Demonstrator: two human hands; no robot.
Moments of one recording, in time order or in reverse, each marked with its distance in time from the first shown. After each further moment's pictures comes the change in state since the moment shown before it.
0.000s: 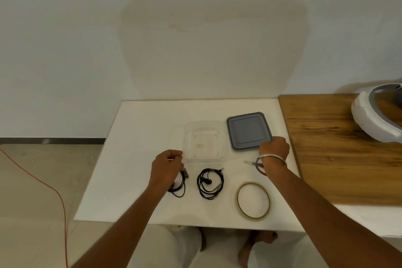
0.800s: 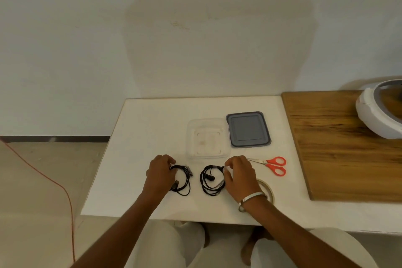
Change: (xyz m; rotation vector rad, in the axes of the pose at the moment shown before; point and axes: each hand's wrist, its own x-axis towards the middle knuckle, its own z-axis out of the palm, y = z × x) left_hand 0.008 -0.039 -0.016 0.564 -0.003 0.180; right_hand -0.106 0.035 0.014 -0.343 -0.406 -0.670
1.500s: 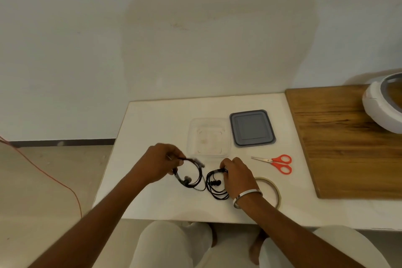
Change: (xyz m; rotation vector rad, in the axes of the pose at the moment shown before) left_hand -0.009 0.049 -0.086 -0.116 -0.307 0.101; right_hand 0.005 -0.010 0.019 -0.091 -0.125 -0.011
